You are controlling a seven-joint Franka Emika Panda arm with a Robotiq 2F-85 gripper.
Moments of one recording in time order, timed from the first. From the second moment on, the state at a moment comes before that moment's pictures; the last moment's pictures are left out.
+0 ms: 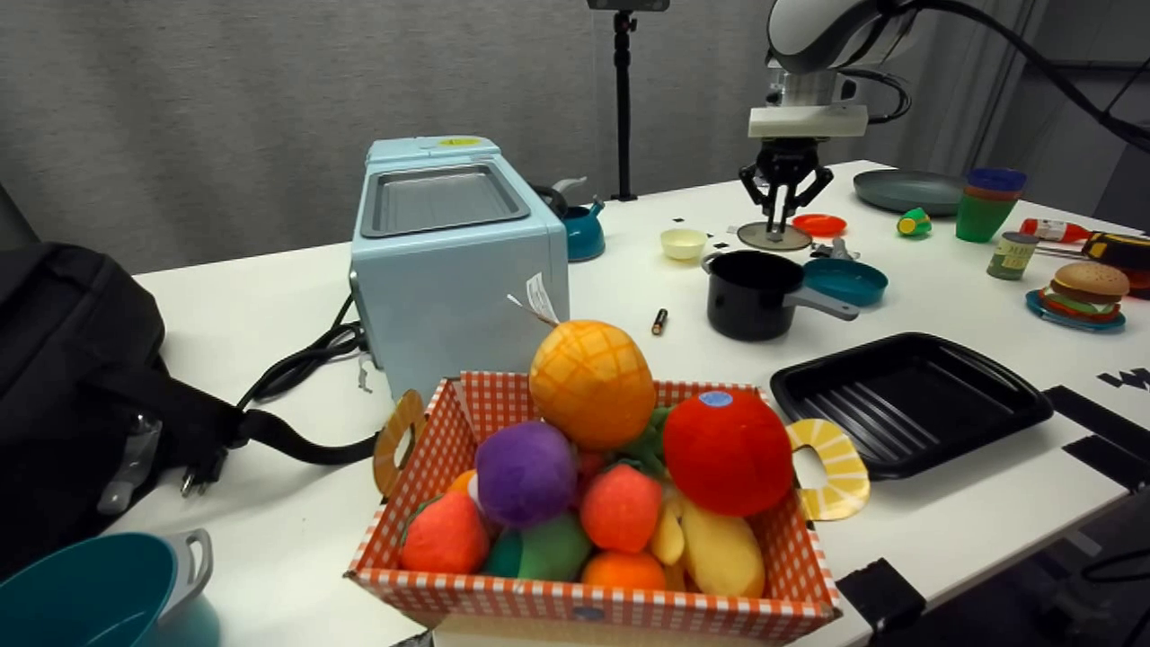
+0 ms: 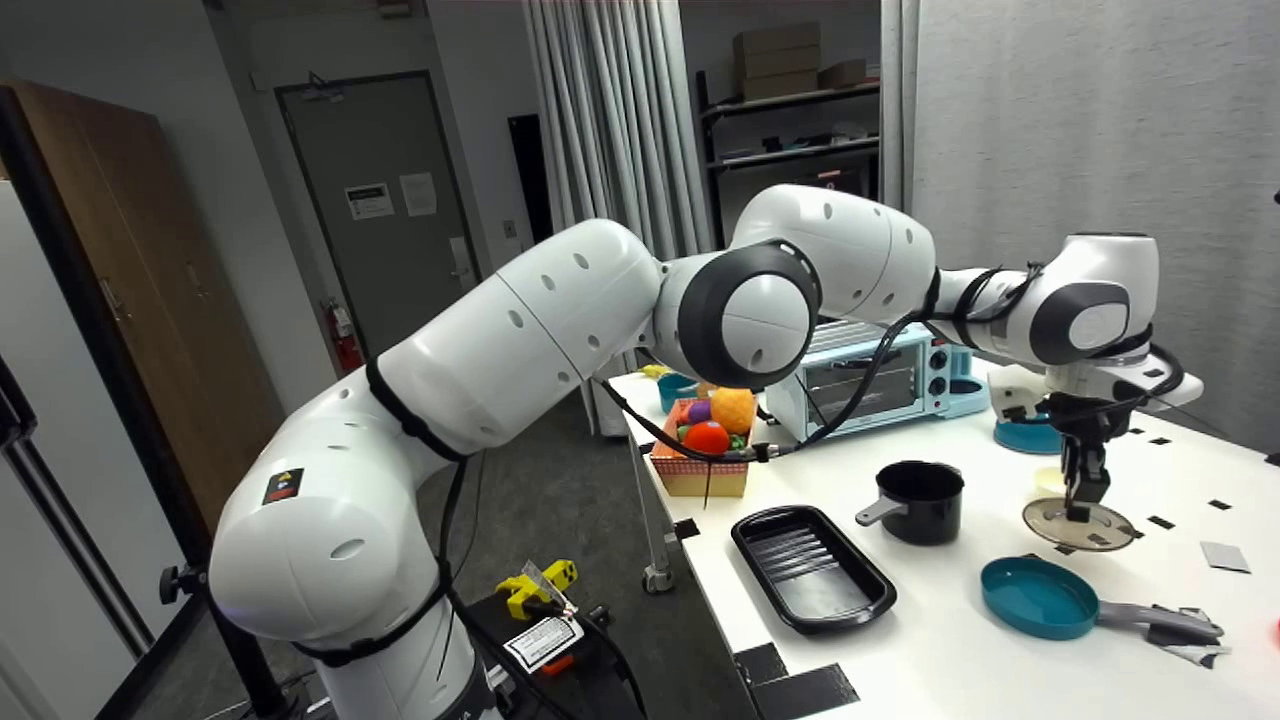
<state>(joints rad) -0.13 1.12 -0.15 -0.88 0.11 2.00 0.75</state>
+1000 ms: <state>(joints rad) -0.07 0.81 -0.17 -1.53 0.06 2.33 0.65</state>
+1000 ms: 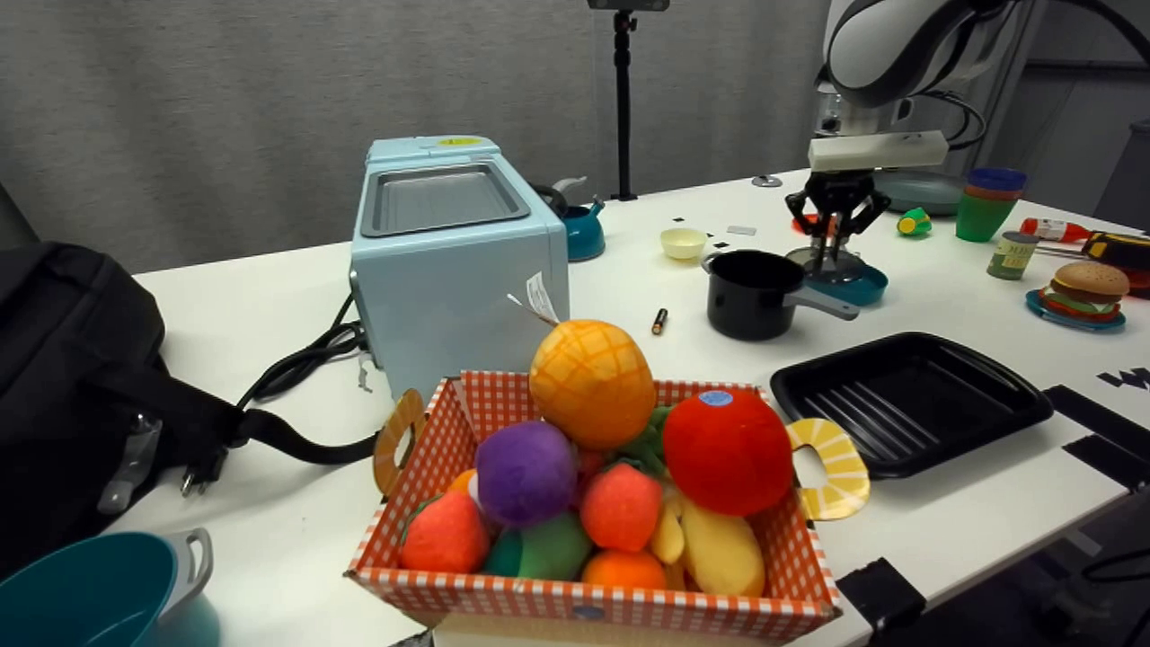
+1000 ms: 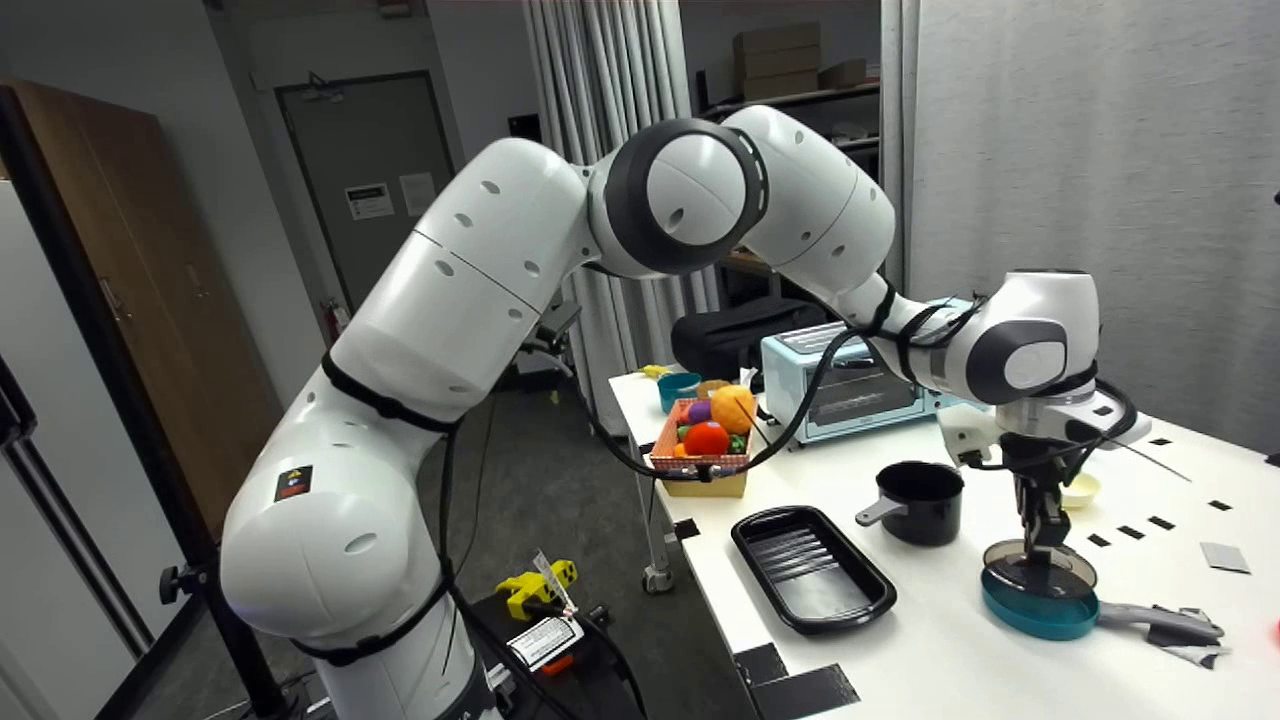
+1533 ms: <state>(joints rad) -0.08 0.67 -0.19 -1.75 0.06 2.45 0.64</state>
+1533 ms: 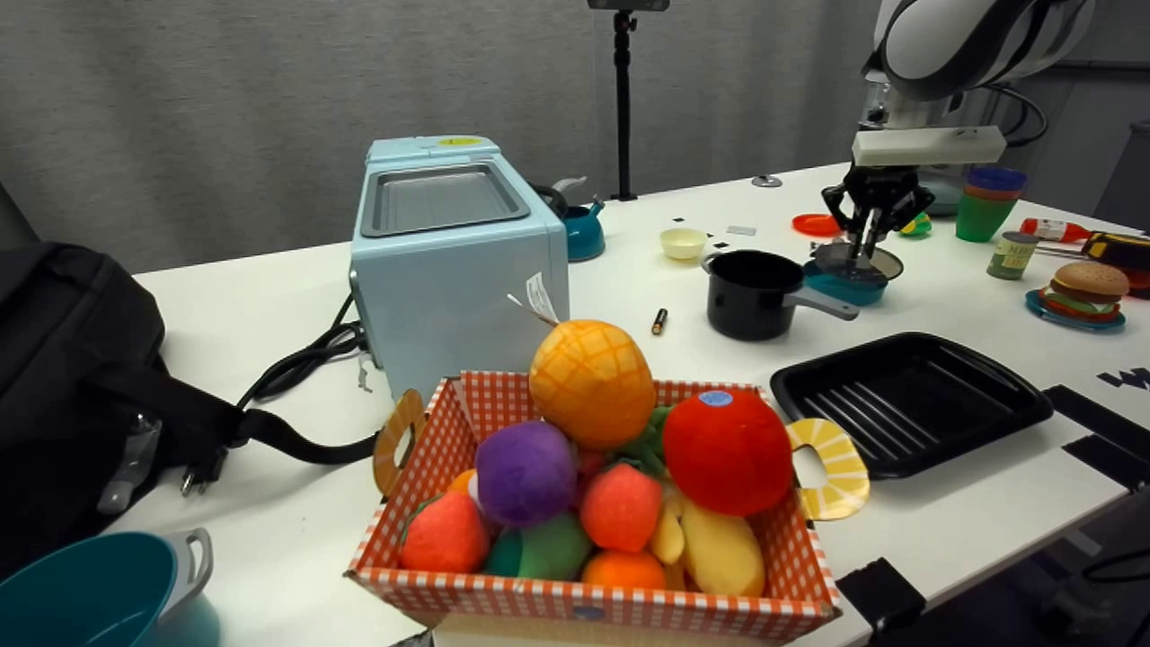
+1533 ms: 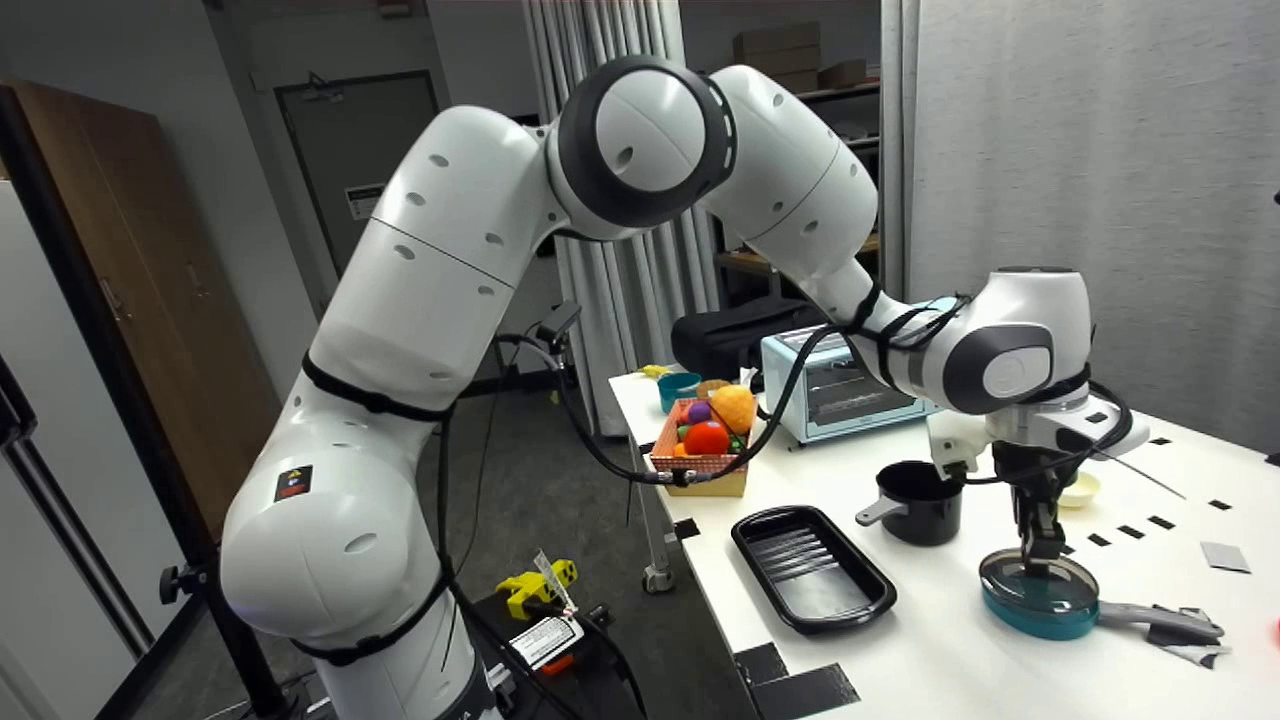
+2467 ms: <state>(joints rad) -0.07 0.70 -0.19 -1.70 0.06 2.45 0.64</state>
